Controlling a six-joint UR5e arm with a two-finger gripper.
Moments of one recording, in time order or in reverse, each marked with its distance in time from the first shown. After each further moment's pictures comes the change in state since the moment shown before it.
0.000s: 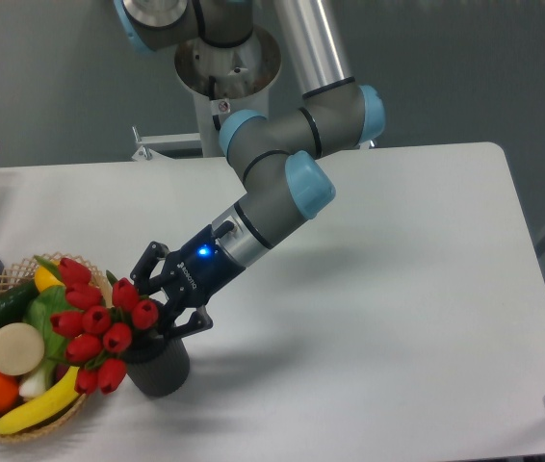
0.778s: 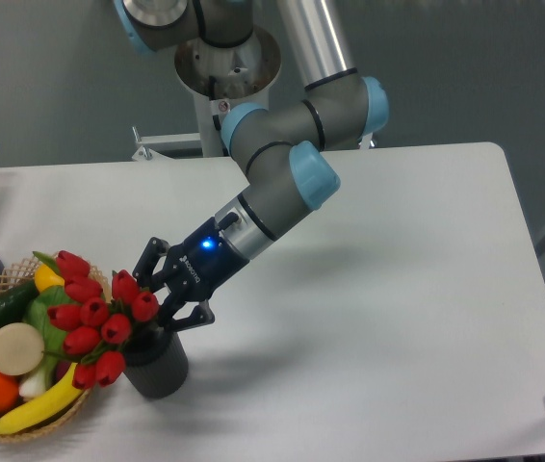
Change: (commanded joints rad) arm 0.017 0.052 0.032 0.000 -0.018 -0.119
